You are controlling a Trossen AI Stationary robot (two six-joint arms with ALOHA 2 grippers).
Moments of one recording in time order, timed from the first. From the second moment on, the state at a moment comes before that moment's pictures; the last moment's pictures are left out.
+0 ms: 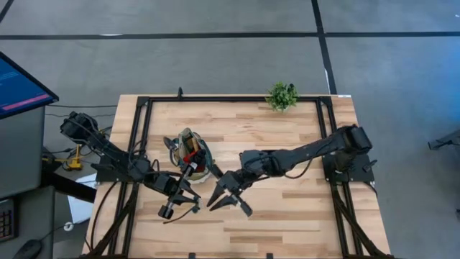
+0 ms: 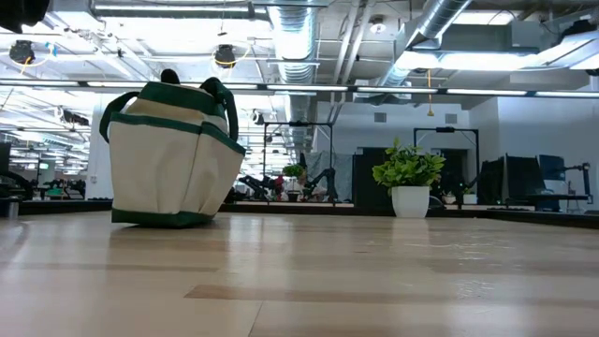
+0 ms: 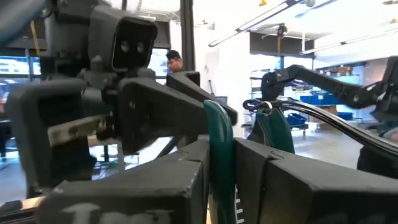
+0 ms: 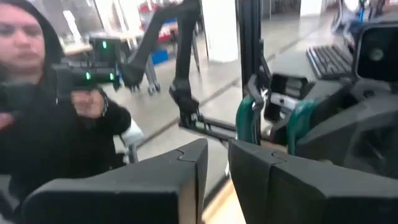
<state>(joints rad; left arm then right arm) -0.55 1.28 0.42 1.18 -0.16 0.07 0.26 1.83 1.43 0.30 -0.45 0.10</state>
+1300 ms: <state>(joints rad) -0.55 1.06 0.25 1.16 -0.67 0.18 0.46 1.89 1.43 -0.29 0.38 0.22</state>
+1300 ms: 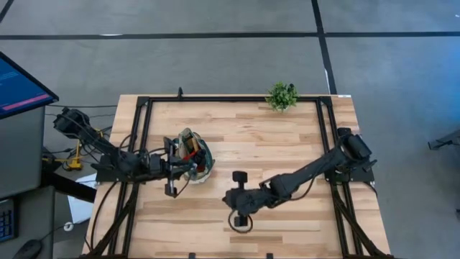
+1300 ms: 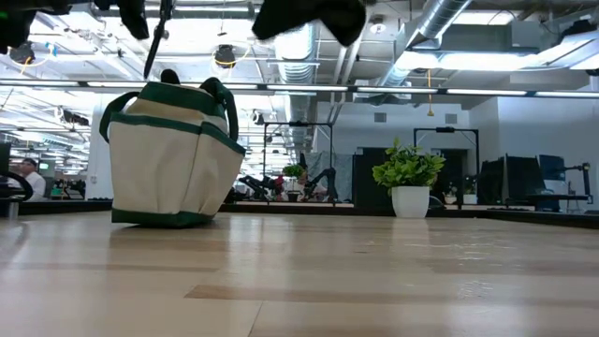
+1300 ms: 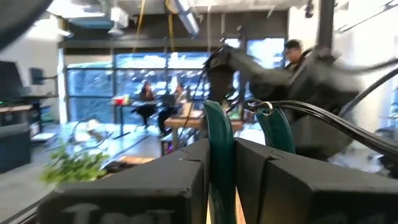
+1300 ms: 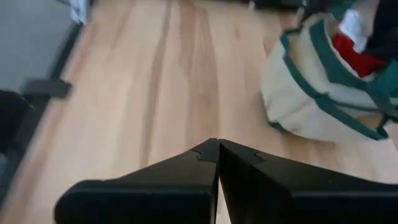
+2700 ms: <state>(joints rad) -0.68 1.48 0.25 1.23 -1.23 0.06 0.51 1.90 1.43 -0.27 0.55 0.26</state>
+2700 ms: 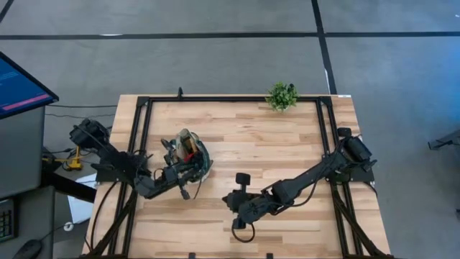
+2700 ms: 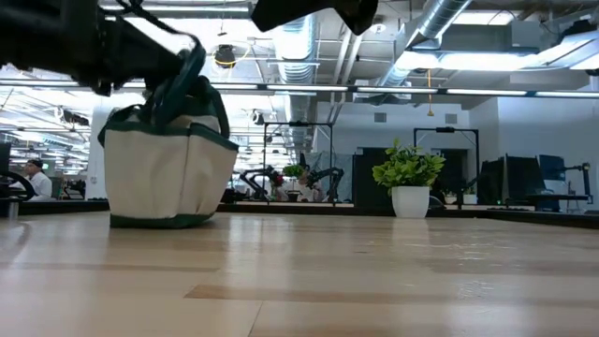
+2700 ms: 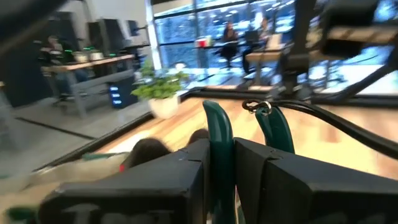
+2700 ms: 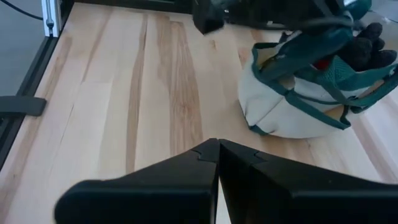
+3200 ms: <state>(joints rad) -0.68 1.50 0.25 1.22 -1.35 0.07 0.51 1.90 1.43 -0.26 0.55 0.26</state>
